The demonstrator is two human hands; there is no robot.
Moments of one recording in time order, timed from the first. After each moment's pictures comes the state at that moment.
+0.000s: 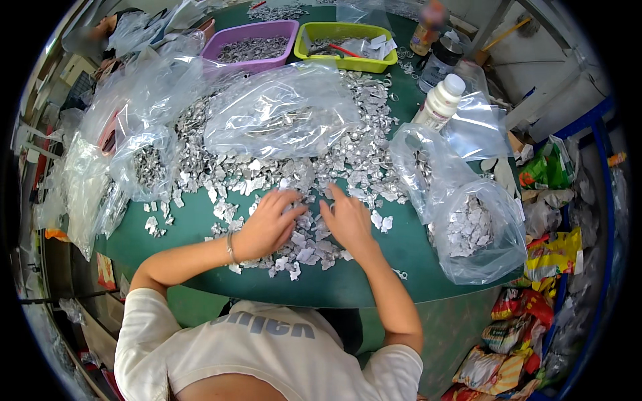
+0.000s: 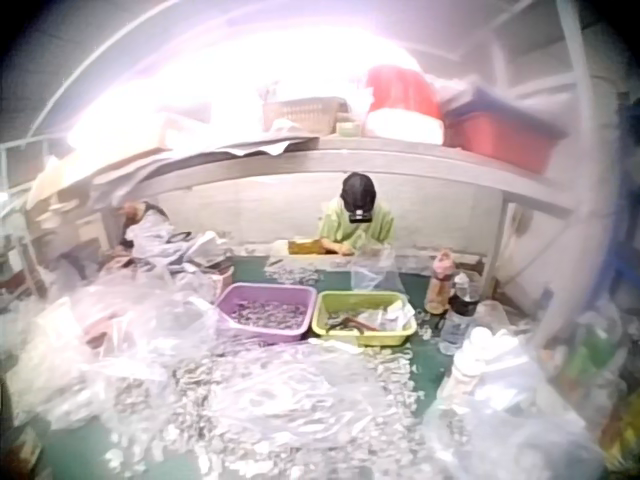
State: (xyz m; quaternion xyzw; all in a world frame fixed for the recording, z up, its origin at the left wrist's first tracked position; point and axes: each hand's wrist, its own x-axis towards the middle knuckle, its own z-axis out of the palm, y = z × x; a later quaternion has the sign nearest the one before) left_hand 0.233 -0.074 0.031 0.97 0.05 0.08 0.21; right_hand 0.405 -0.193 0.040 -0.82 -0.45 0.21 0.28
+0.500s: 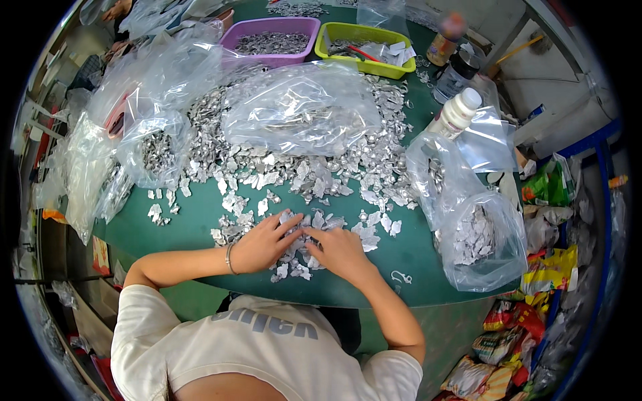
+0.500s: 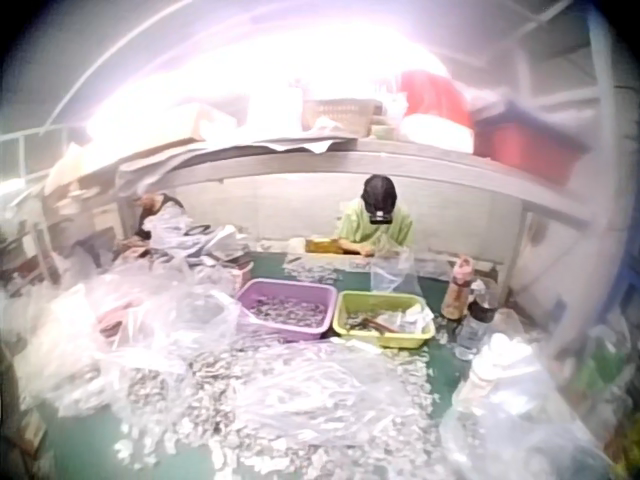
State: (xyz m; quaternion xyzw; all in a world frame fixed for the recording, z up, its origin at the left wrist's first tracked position) left_hand 0.186 -0.089 0.020 0.99 0.01 0.02 0.13; right_hand 0.370 -0.219 0.036 -0.70 -0.64 0.25 0.19
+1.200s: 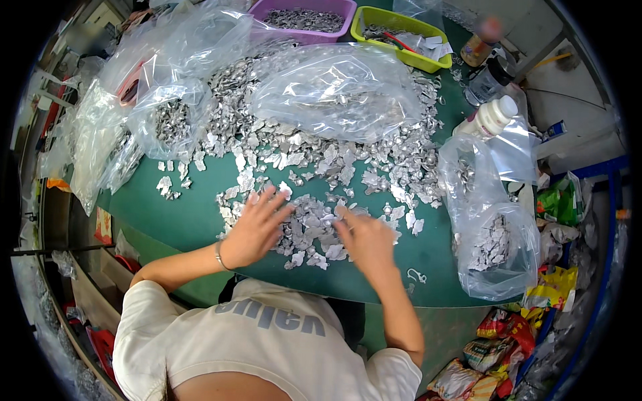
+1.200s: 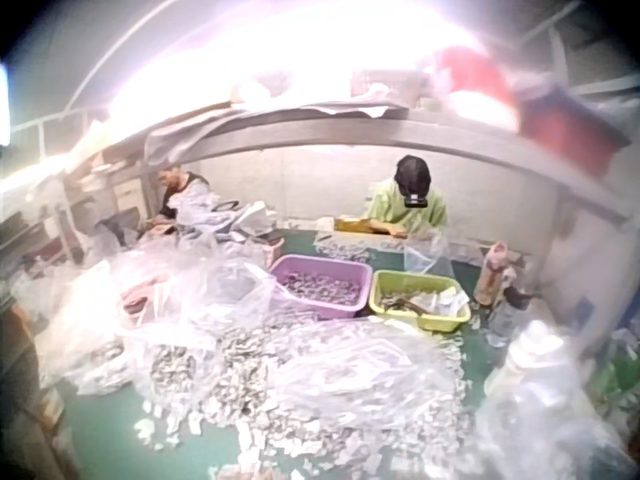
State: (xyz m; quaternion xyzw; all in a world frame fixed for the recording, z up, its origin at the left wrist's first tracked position) left_hand 0.140 -0.093 0.033 0.97 0.19 0.06 0.17; right_hand 0.364 -0.222 0.039 -0.76 -0.58 0.13 0.28
